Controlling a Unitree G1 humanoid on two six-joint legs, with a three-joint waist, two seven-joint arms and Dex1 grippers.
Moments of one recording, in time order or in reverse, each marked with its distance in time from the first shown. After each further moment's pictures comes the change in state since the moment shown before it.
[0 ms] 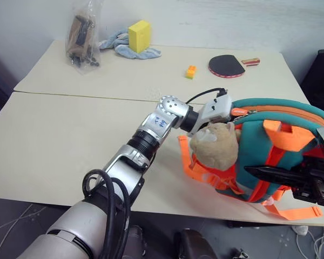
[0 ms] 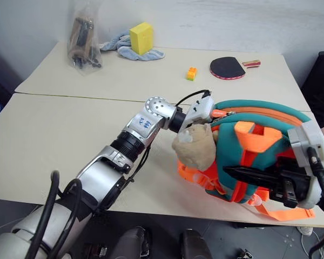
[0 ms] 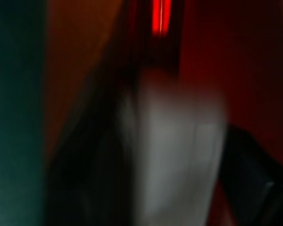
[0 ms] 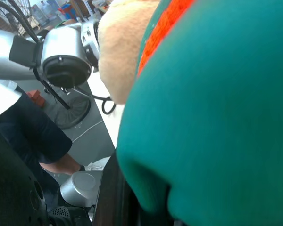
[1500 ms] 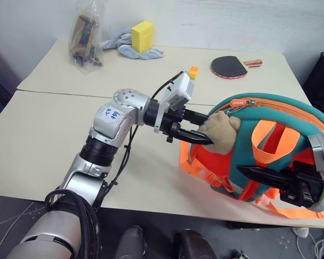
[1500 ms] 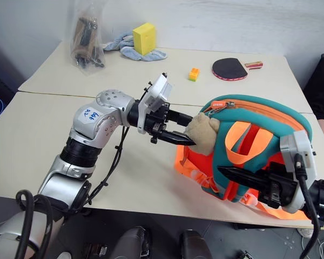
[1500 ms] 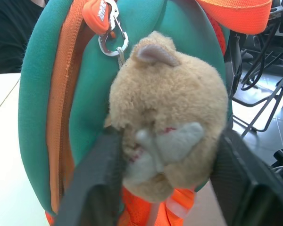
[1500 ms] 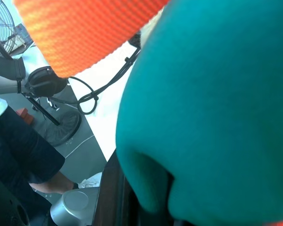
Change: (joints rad) left arm 0.196 0.281 0.056 -0.648 -0.323 0.546 0.033; right arm 0.085 0.060 0.046 -0.052 0.040 -0.102 -0.157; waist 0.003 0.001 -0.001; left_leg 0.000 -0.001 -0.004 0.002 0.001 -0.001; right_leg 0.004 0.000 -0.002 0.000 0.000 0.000
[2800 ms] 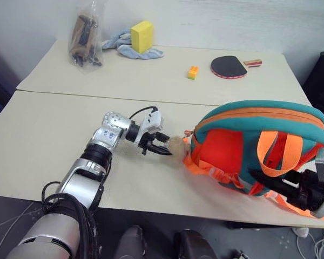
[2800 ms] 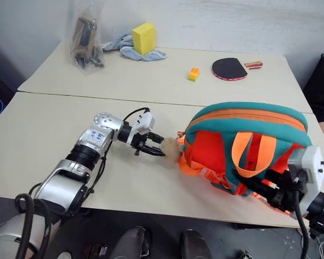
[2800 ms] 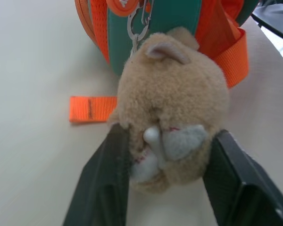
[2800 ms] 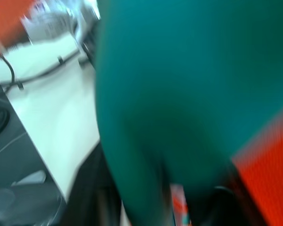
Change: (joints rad) left arm 0.045 0.083 -0.014 0.598 0.328 -0.506 -0.163; right arm 0.244 0.127 -0.066 -0.039 -0.362 -0.174 0.085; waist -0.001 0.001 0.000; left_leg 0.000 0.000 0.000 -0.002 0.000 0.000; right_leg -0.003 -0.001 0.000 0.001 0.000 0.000
